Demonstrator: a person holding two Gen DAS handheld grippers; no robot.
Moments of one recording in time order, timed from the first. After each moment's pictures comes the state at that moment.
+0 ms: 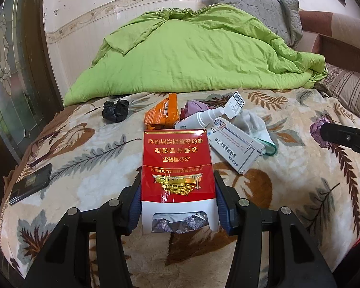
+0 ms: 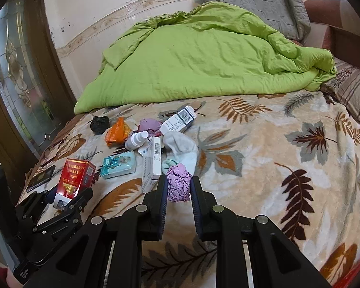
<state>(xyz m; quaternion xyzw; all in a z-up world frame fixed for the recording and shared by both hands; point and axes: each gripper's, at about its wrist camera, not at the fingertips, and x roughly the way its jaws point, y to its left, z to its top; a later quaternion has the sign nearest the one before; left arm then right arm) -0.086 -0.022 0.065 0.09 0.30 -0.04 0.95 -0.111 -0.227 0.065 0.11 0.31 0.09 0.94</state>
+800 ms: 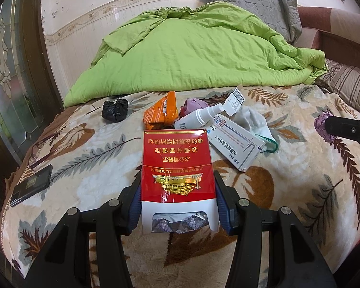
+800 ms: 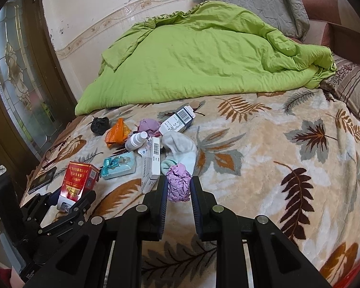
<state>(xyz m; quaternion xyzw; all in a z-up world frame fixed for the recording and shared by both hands) -0.086 -0.025 0.062 0.09 0.31 -0.04 0.95 -0.111 -0.233 0.065 0.12 0.32 0.09 0.94</state>
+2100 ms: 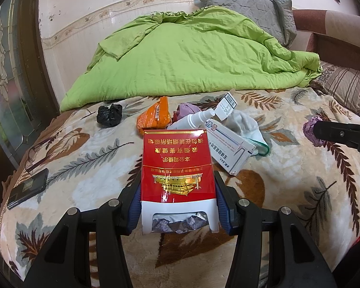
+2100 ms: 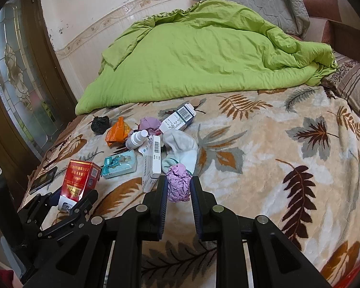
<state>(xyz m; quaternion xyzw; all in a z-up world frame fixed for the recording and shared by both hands) -0.091 -0.032 0.065 0.10 0.30 -0.05 0.95 -0.110 -0.229 0.063 0.12 0.32 0.09 0.94</state>
